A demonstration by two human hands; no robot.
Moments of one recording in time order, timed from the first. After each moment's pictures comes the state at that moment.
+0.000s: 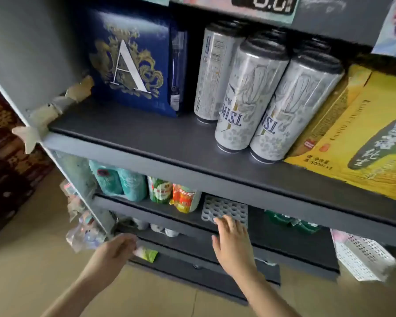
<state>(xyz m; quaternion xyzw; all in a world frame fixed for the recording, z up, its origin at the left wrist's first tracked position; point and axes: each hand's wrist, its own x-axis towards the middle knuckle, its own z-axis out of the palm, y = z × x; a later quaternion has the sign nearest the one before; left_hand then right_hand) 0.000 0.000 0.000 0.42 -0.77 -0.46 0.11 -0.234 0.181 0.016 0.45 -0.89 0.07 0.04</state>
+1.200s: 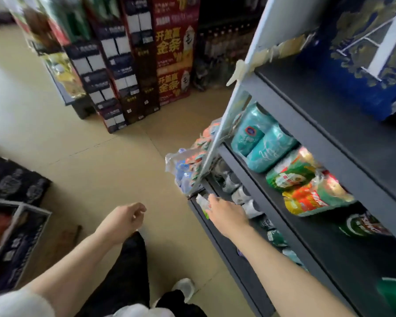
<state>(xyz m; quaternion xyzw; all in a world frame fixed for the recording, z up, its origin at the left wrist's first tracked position) 0.192 0.052 -0.012 0.66 -0.66 -0.36 0.04 -0.075 0.041 0.018 0.76 -0.62 -0.11 -0.18</state>
